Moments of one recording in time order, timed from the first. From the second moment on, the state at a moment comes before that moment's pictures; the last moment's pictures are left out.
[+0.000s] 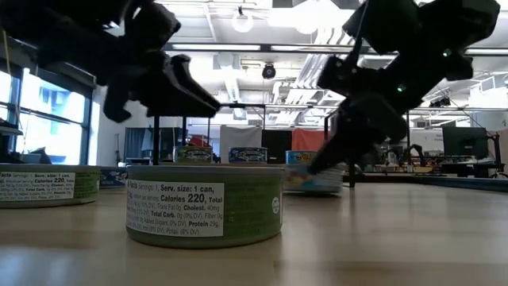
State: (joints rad) left arm -0.25 1.48 0.48 0.58 -0.39 0.38; right arm 0.24 1.68 0.68 0.16 0.34 0.21
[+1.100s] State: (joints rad) left arm 0.01 1.95 0.93 0.32 0.06 0.89; right arm 0.41 1.38 0.75 0.08 0.33 0.16
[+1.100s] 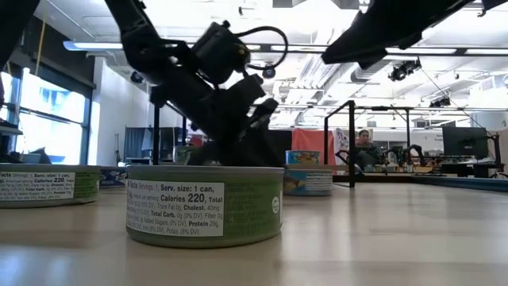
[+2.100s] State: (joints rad) left arm 0.01 1.96 1.15 0.17 0.15 0.44; right arm 0.45 1.68 0.74 -0.03 0.77 -0.13
